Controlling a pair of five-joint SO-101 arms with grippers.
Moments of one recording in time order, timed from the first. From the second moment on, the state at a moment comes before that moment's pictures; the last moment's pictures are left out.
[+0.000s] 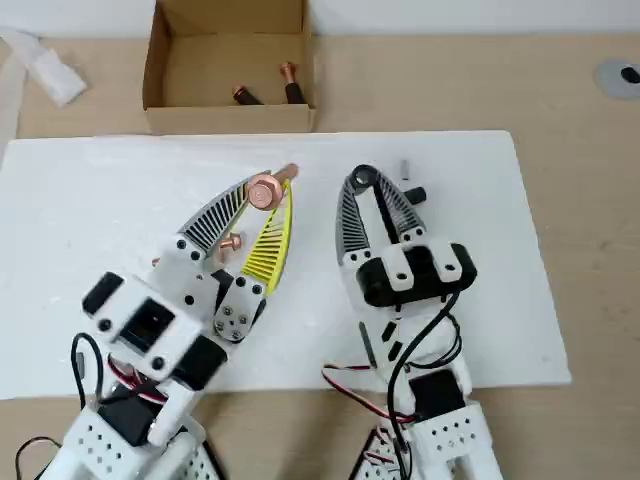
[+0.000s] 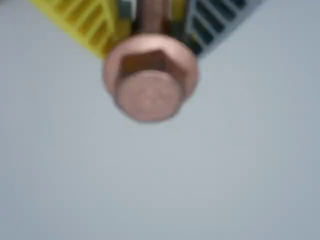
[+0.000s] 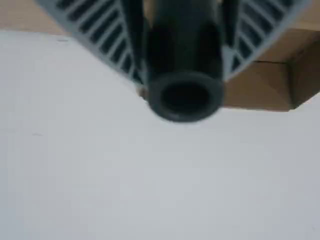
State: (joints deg) left arm 34.3 -90.6 75.9 -7.2 -21.8; right arm -21.8 -97.5 97.4 -3.7 -7.7
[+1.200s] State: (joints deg) left arm 31.1 -66.0 61.1 4.4 -6.7; right arm -28.0 -97.7 97.4 2.6 -6.3
